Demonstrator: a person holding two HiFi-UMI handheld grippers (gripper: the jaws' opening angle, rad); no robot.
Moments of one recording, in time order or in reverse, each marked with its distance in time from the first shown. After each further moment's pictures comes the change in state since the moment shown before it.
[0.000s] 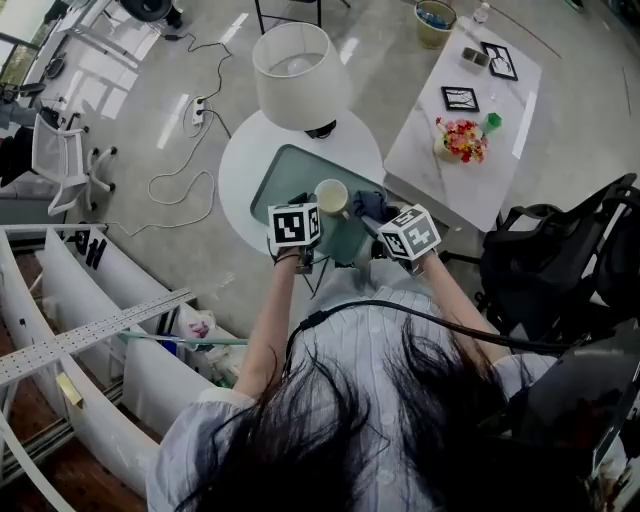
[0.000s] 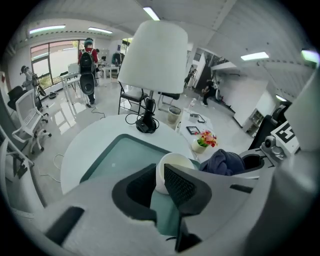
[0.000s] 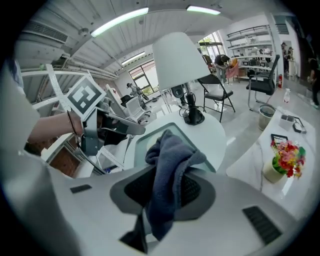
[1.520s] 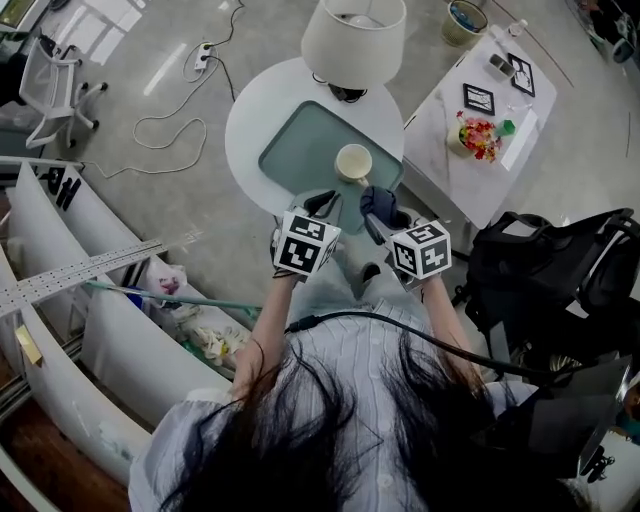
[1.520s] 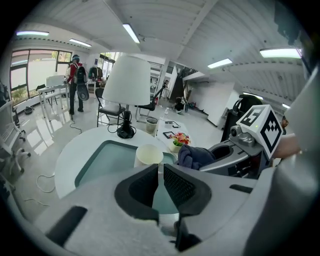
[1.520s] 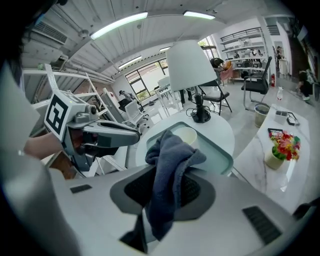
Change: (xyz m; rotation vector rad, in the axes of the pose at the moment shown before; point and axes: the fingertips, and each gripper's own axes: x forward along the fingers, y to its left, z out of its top) left arm -0.070 -0.048 -0.047 0.198 -0.151 -0.226; right arm -0.013 0.067 -0.017 0.052 -0.050 -0.040
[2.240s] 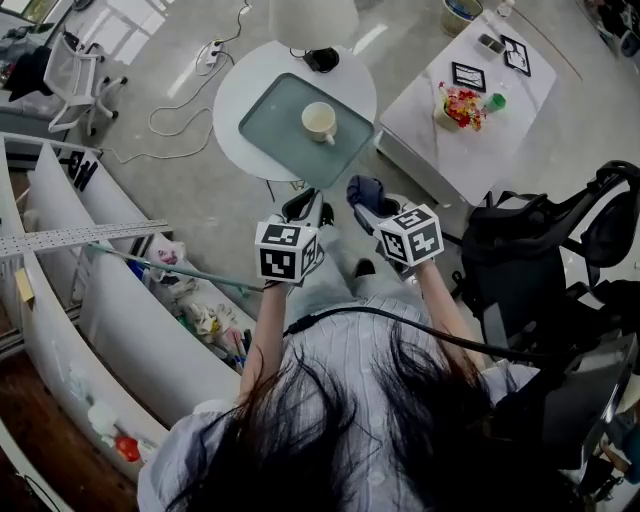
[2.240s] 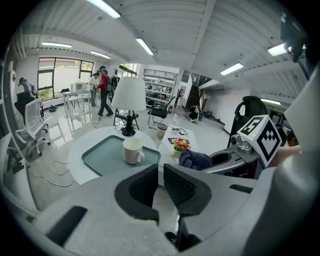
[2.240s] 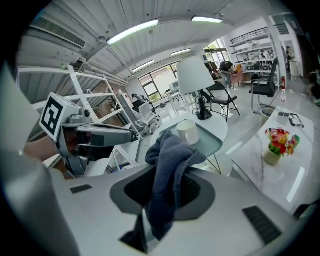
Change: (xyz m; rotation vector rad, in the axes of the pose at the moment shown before) left arm -0.057 -0.109 -0.036 -0.110 -0.108 0.202; right arm -0.087 0.015 -0.070 -0.086 -0.034 0.115
